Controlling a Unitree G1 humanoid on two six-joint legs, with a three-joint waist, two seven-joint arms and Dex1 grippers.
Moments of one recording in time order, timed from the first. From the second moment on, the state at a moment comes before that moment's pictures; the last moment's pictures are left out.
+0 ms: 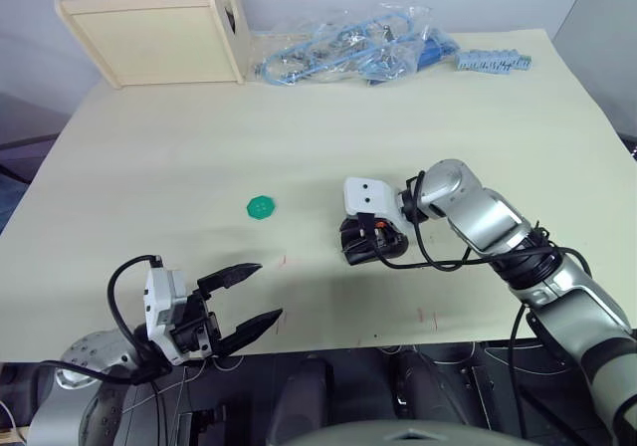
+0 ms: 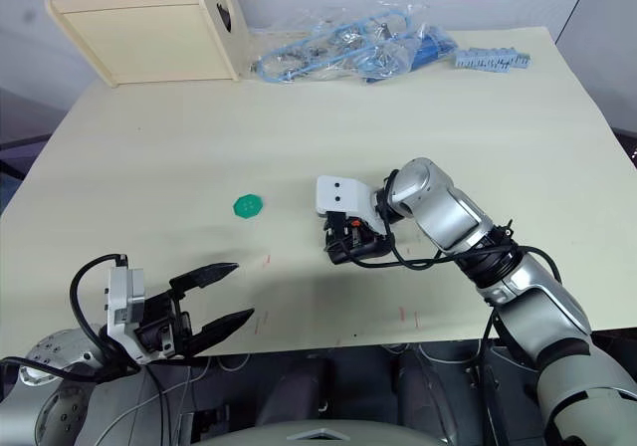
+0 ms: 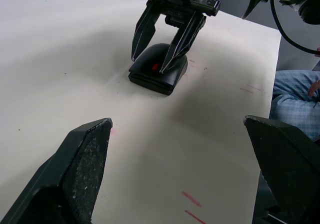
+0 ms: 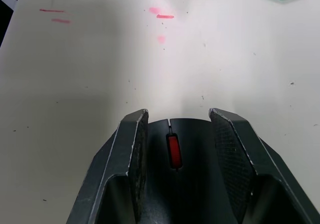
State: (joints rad) left arm 0.39 0.64 0.31 -0.36 -0.65 0.15 -1.15; right arm -0.88 -0.42 0.59 0.02 0.04 0.65 1.22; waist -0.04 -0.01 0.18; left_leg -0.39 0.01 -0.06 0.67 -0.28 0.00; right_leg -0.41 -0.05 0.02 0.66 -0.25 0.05
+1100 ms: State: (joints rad) left arm 0.41 0.64 0.31 -0.38 -0.65 0.15 -1.15; right arm -0.85 -0.40 0.59 0.10 0.01 0.56 1.24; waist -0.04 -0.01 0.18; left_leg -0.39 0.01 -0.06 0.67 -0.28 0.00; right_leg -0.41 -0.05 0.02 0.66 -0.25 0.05
